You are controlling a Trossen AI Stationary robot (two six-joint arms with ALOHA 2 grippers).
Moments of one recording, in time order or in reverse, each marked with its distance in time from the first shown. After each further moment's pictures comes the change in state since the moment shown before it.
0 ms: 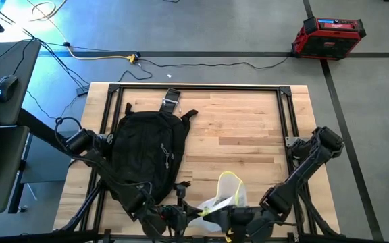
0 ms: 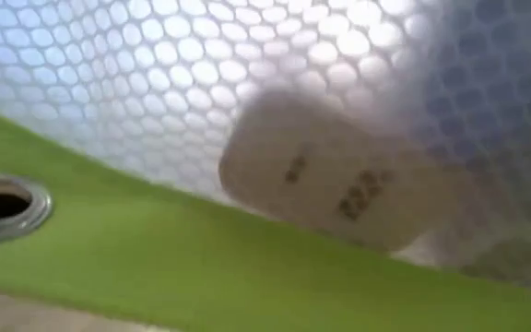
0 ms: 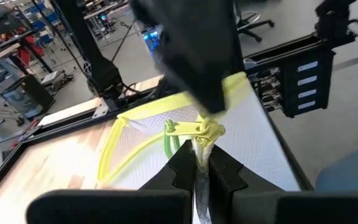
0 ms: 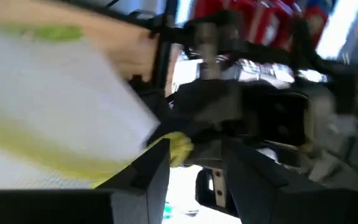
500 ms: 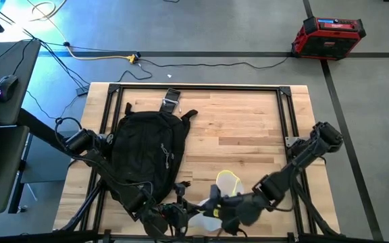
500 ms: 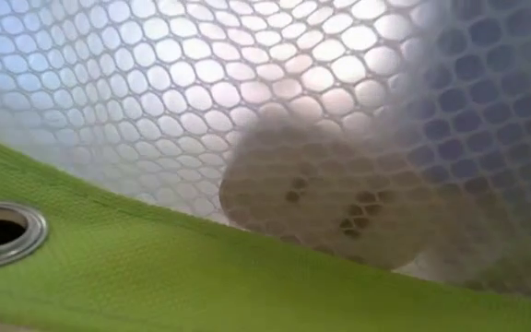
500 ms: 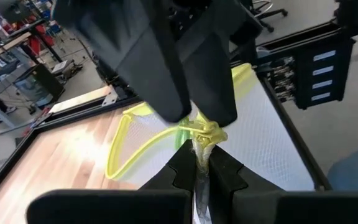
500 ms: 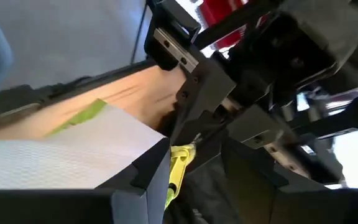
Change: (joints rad) left arm 0.001 0.000 -0.002 -0.050 -0.036 -0.041; right arm -0.134 -0.038 0.002 -0.118 -0.274 0.641
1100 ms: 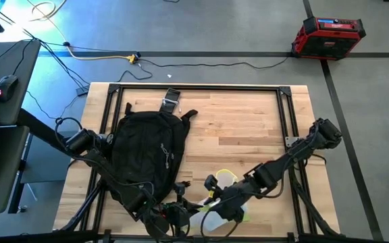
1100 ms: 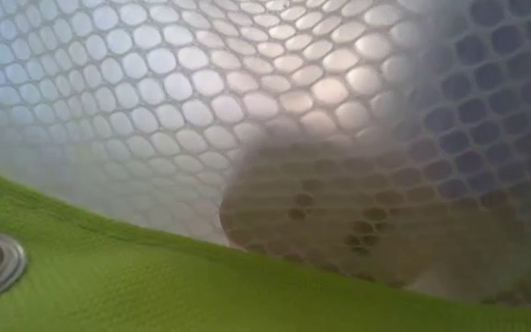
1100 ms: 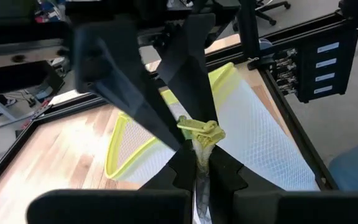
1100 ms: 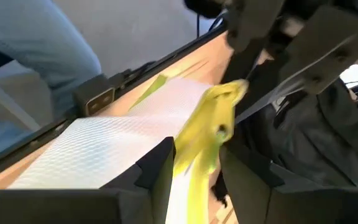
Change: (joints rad) left arm 0.000 0.001 0.000 -0.038 -0.001 -0.036; right arm -0.090 -0.019 0.001 -0.234 -0.321 0.301
